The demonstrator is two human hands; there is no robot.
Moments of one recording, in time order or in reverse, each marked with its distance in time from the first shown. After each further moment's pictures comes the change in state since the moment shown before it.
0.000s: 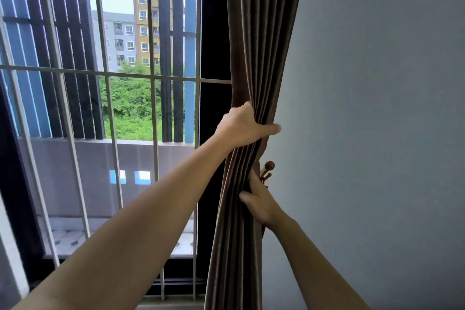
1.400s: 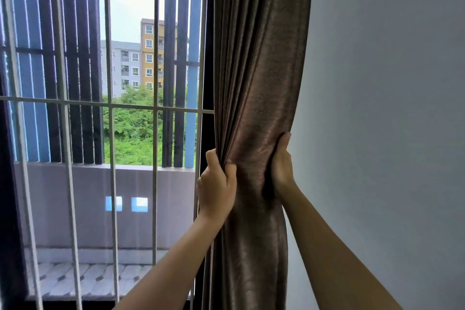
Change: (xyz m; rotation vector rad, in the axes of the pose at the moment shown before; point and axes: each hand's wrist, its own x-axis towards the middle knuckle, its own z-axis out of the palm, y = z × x) left_hand -0.023 -0.066 0.038 -0.210 0.673 0.146; right_hand 0.080 -0.071 -0.059 0.308 0.525 0.138
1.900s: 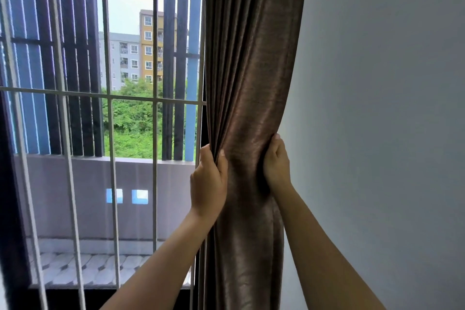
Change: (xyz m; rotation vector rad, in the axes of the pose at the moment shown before) left_hand -0.004 -0.009 -0.010 0.119 0.062 0.087; right_hand -0.014 0.009 0.012 -0.252 0.121 -0.103
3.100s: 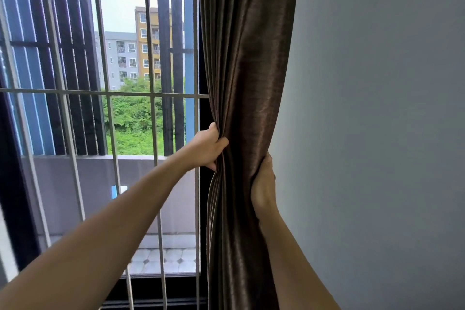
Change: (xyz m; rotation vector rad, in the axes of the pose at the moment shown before) left_hand 0.067 0.018 -0.028 0.030 -0.854 -0.275; right_hand -0.056 0.033 0.008 0.308 -0.098 0.049
